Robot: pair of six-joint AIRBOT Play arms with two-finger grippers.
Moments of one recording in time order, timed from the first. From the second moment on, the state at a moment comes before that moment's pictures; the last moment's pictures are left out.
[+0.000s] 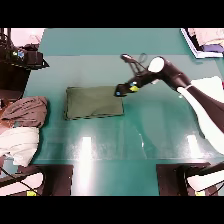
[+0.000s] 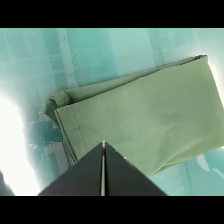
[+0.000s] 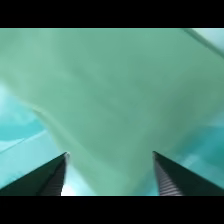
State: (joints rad) left arm 0.07 -1.30 1.61 1.12 -1.31 -1.33; right arm 0.36 -1.66 1.48 -0.93 1.13 1.28
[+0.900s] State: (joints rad) left arm 0.07 -1.30 1.61 1.11 -1.33 -1.33; right arm 0.43 -1.97 1.55 -0.45 1.07 1.22
